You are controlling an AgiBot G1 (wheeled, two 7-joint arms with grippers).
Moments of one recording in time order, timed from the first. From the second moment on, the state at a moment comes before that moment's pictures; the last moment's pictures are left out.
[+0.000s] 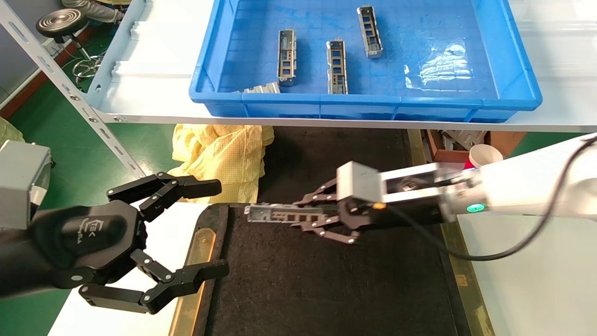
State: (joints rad) left arm -1.08 0.55 0.40 -1.22 0.62 1.40 -0.11; right arm 1.71 -1.21 -0.93 0.24 -1.07 -1.43 -0.49
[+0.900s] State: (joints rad) left arm -1.08 0.55 0.40 -1.22 0.62 1.40 -0.11; right arm 1.55 -1.36 -0.96 0.26 -1.03 -1.11 -0.56
